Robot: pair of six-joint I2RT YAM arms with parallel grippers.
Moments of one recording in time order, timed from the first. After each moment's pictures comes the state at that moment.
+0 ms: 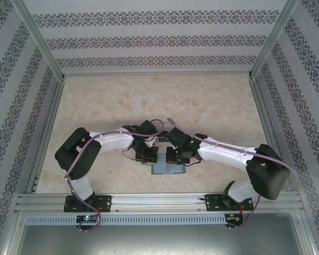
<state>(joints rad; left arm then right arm) -0.71 1.77 1.00 -0.58 0.49 -0.61 0.85 1.45 0.83 -0.59 -0.18 0.89</state>
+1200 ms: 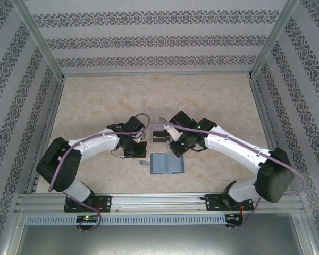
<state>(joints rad) -0.60 1.56 0.90 -0.64 0.35 -0.61 0.76 1.41 1.08 -0.91 -0.16 0.03</state>
